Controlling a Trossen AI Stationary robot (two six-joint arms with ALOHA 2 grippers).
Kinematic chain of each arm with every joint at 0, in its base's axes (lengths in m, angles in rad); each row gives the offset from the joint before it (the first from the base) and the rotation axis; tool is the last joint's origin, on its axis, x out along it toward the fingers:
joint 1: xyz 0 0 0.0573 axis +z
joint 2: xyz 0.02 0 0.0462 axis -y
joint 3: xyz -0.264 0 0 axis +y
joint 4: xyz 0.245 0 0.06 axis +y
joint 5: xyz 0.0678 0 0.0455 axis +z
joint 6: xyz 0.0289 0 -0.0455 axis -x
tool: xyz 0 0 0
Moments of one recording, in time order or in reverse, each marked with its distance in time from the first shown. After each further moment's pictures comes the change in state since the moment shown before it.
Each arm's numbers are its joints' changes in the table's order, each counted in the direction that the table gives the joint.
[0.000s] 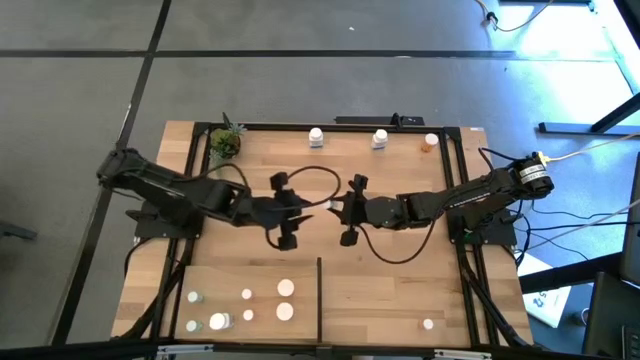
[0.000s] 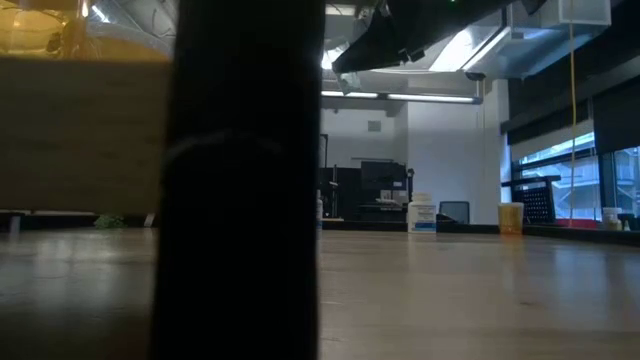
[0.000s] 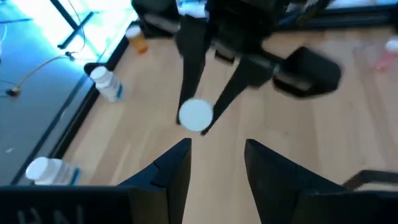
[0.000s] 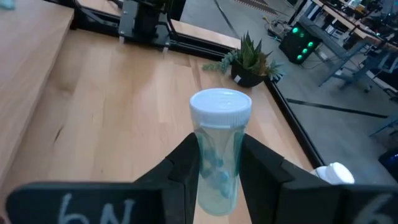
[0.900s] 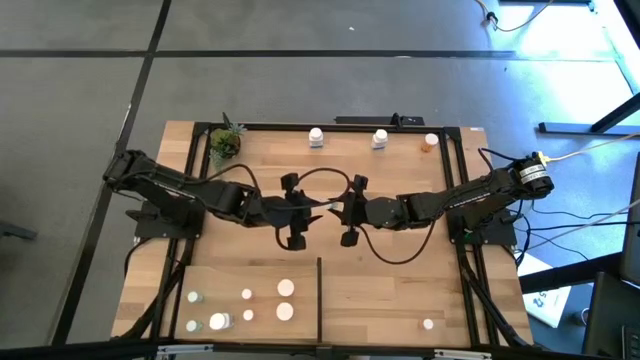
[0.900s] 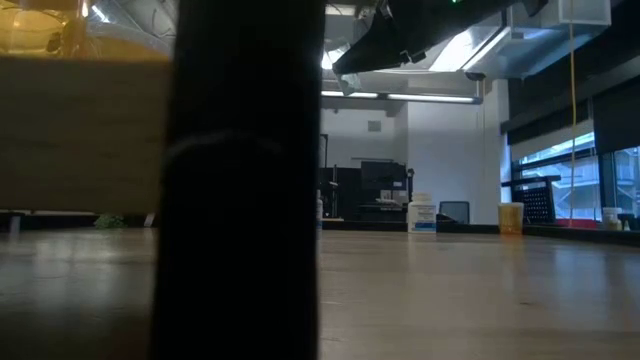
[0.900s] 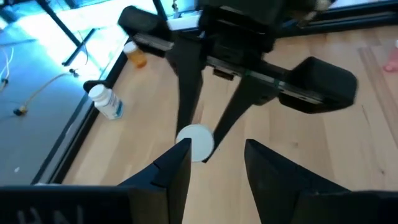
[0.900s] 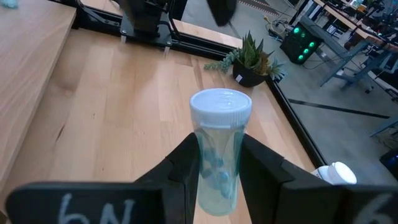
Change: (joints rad) left arm 0.024 -0.065 0.001 -0.117 -0.014 -0.104; right arm 0.000 0.000 0.008 -0.006 0.002 -0.003
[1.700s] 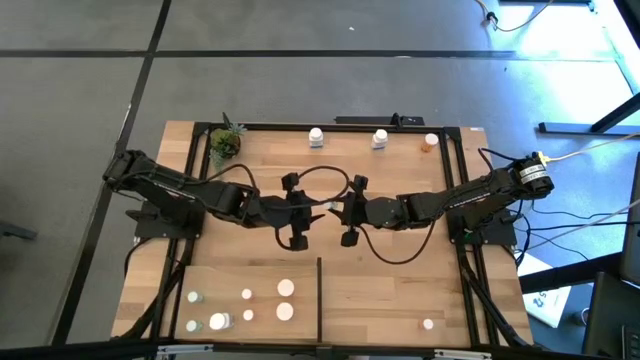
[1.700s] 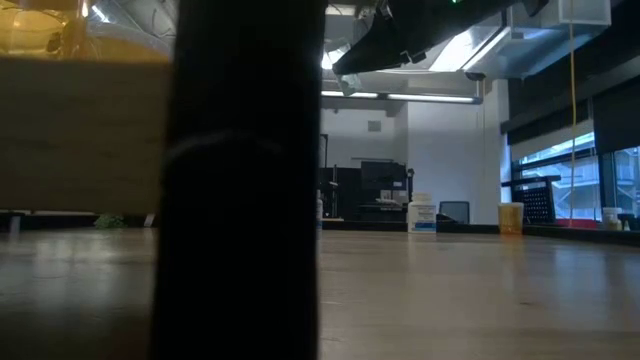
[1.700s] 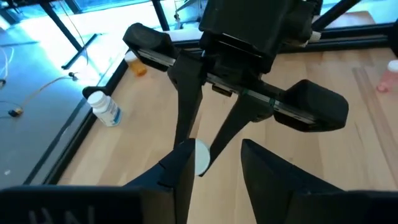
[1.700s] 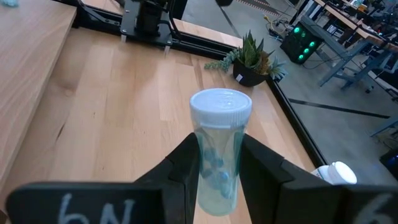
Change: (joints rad) left arm -0.006 0.000 0.000 -0.048 0.009 0.027; right arm 0.000 0.000 0.000 0.002 0.001 0.000
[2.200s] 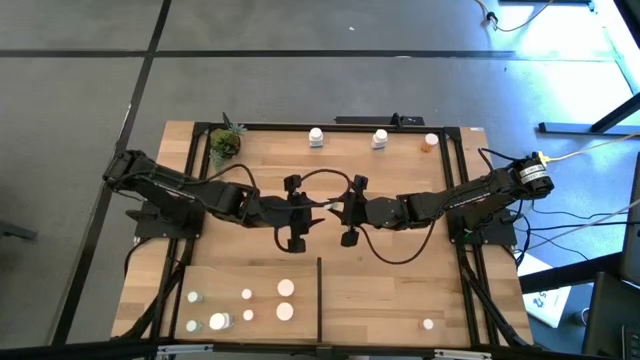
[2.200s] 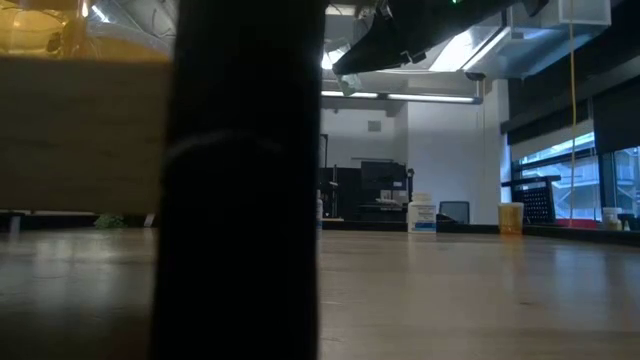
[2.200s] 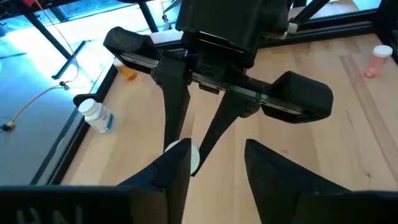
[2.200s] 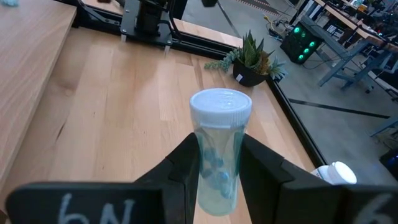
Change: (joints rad) left arm 0.000 0.000 0.000 0.003 -0.045 -0.066; right arm 0.000 0.000 0.000 0.000 0.000 0.001
